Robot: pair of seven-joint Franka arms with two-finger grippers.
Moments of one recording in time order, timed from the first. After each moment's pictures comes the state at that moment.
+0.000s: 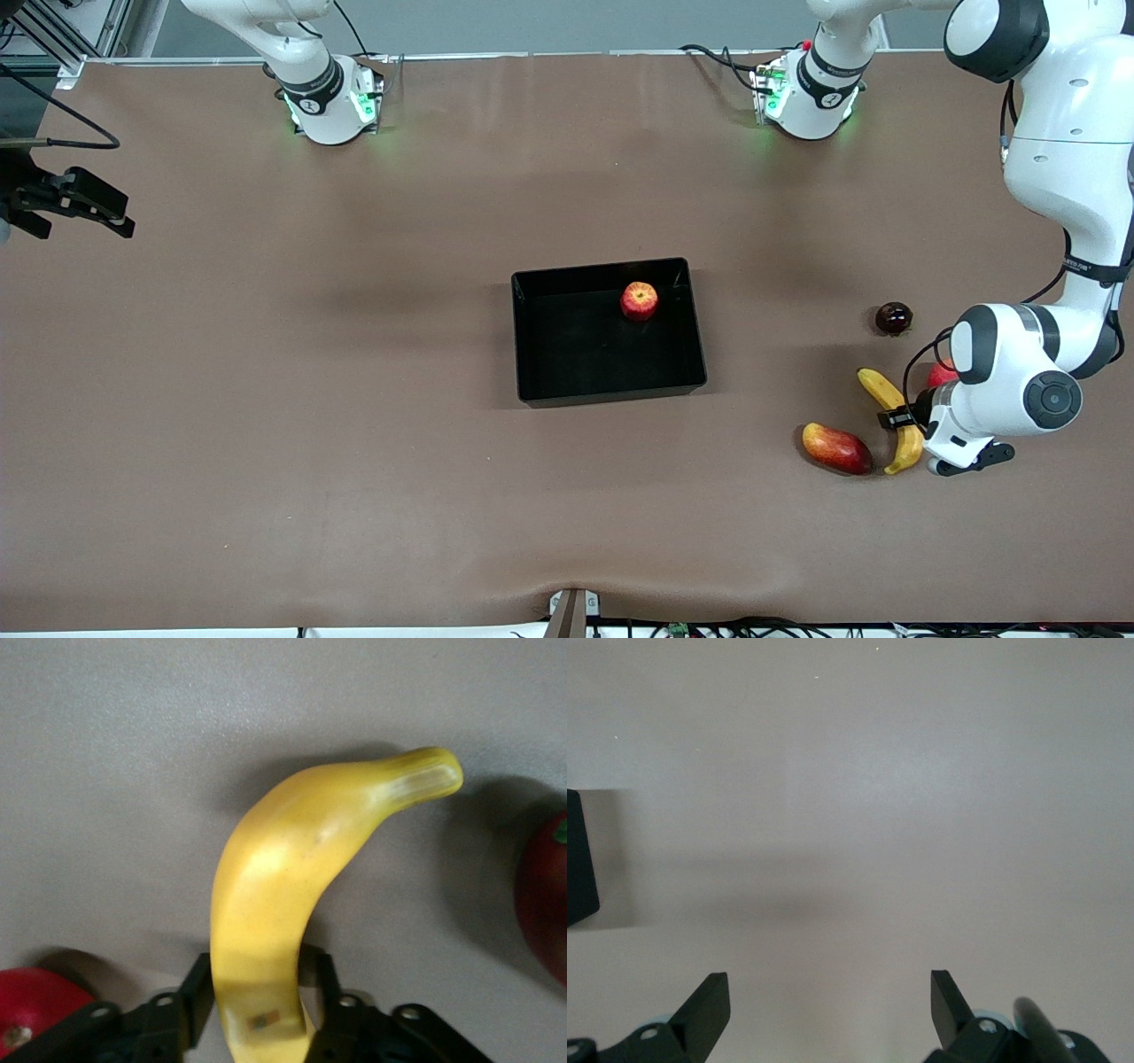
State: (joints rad) left arm 0.29 0.82 -0.25 -1.50 0.25 2.18 -0.30; right arm -0.02 -0.02 0.01 -1.53 -0.02 1.52 -0.02
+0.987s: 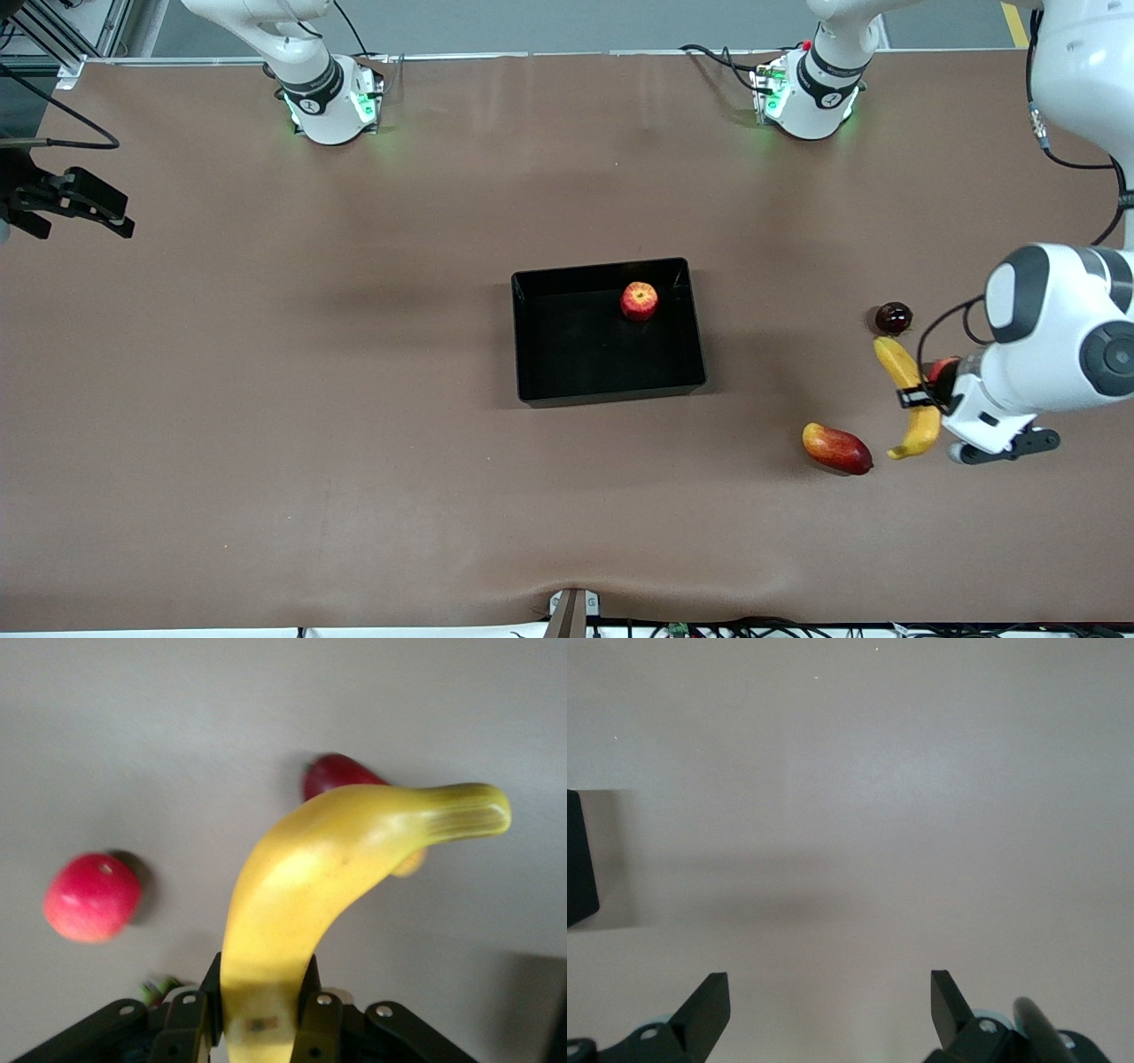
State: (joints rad) left arm 0.28 0.56 -0.45 -1.47 0.25 1.87 -0.40; right arm -0.02 -0.02 0.01 -1.53 -0.02 1.52 -0.02
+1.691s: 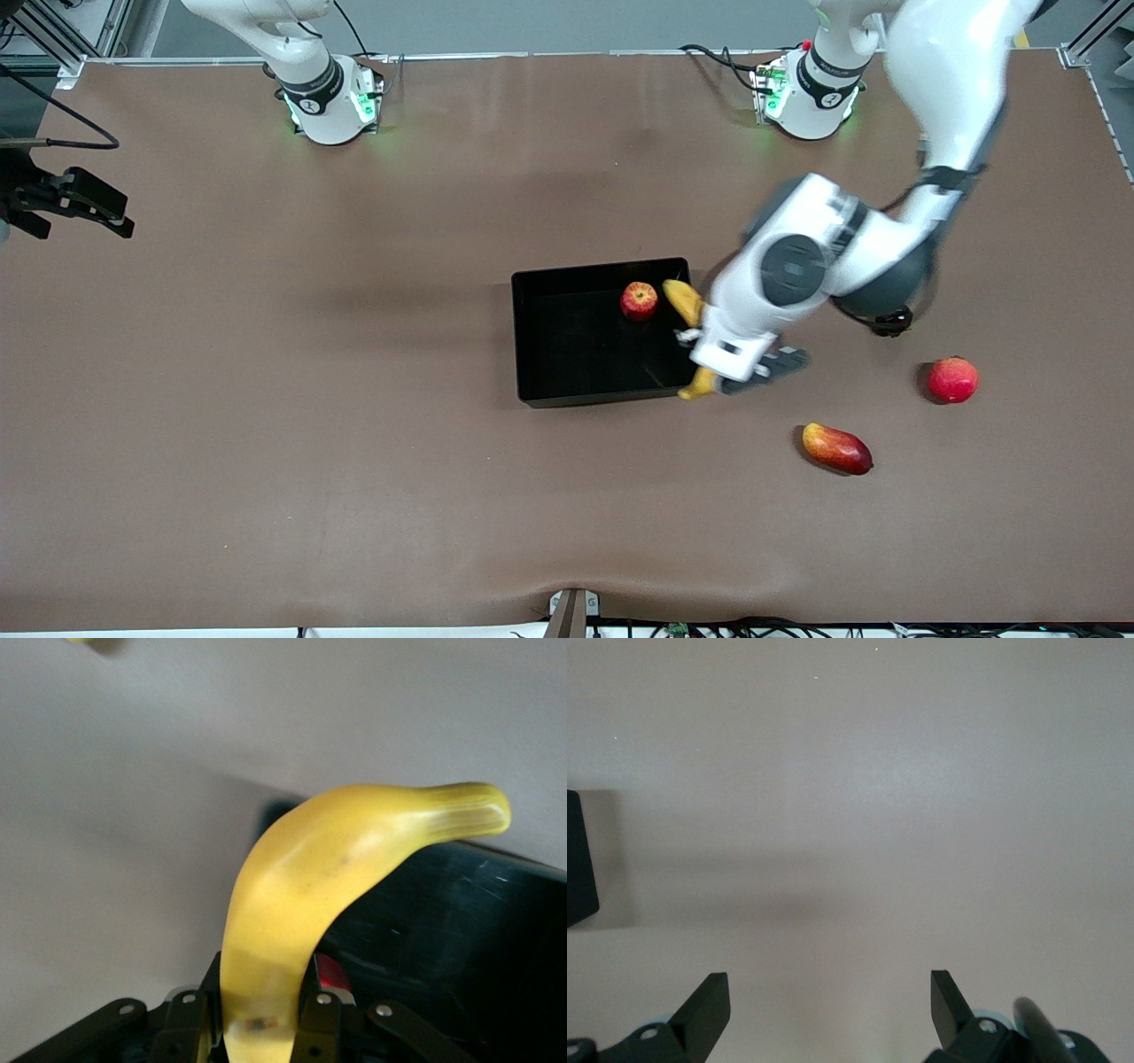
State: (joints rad) left arm -0.04 0.59 -0.63 -1.50 0.25 1.89 -1.05; right arm -0.02 -0.02 0.01 -1.53 -0.02 1.52 -0.02
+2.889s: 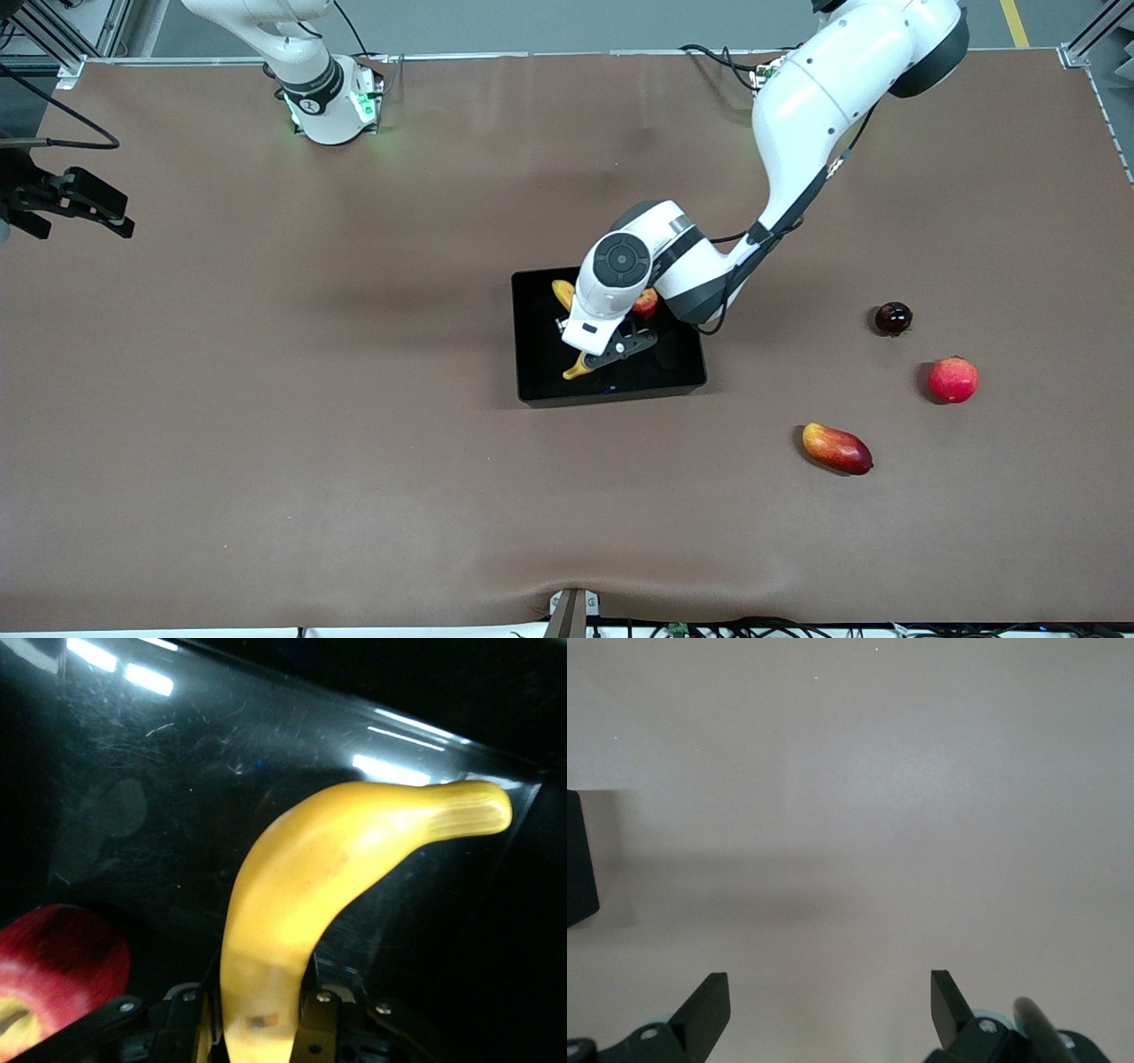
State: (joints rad) left arm -0.32 0.85 -0.53 -1.48 0.31 2.21 -1.27; right arm -0.02 -0.02 0.01 -1.53 -0.02 1.52 -0.02
